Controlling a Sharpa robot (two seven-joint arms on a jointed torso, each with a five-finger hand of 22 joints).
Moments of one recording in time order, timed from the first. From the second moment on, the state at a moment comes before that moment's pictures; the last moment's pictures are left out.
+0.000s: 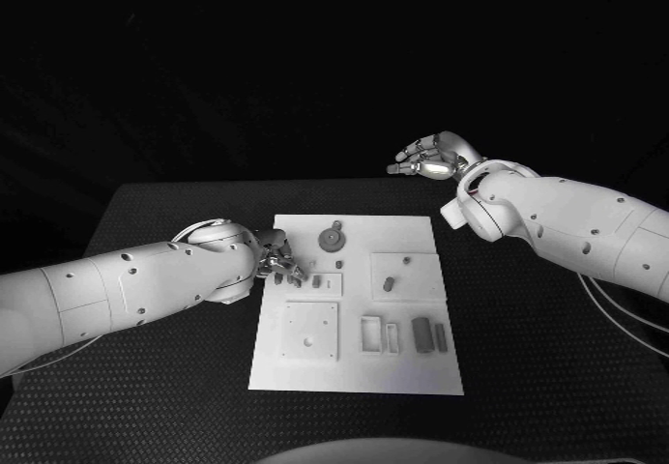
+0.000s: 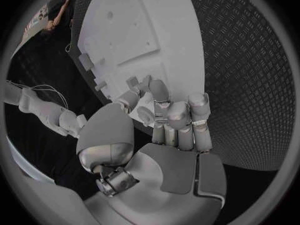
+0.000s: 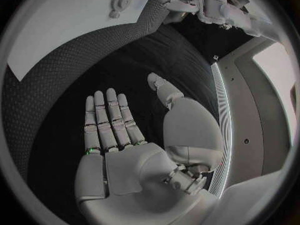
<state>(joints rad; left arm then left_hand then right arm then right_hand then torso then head) 1.28 -0.62 -0.24 1.29 -1.16 -0.05 -0.42 0.85 -0.15 0.56 -0.10 0.19 1.17 0.00 0.58 0.56 1.44 -0.09 0.72 0.51 1.29 -0.20 1.39 0.76 0.11 1.09 -0.19 1.14 1.27 1.27 -0.64 -0.02 1.10 -0.74 -0.38 0.11 1.00 -0.21 0.47 -0.20 0.26 0.75 0.20 0.34 0.38 0.90 0.17 0.38 0.07 0.74 0.20 0.39 0.45 0.19 0.55 0.22 0.17 1.10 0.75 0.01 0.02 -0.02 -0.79</state>
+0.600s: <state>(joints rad) 1.28 -0.62 -0.24 1.29 -1.14 -0.05 -0.42 0.82 -0.11 0.56 -0.14 0.37 1.17 0.00 0.58 0.55 1.43 -0.09 0.73 0.51 1.29 -0.20 1.39 0.76 0.10 1.09 -0.19 1.14 1.28 1.27 -0.64 -0.02 1.10 -0.74 -0.38 0.11 1.00 -0.21 0.47 -0.19 0.26 0.75 0.20 0.34 0.38 0.90 0.17 0.38 0.07 0.74 0.20 0.40 0.45 0.19 0.55 0.22 0.17 1.10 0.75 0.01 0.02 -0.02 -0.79</state>
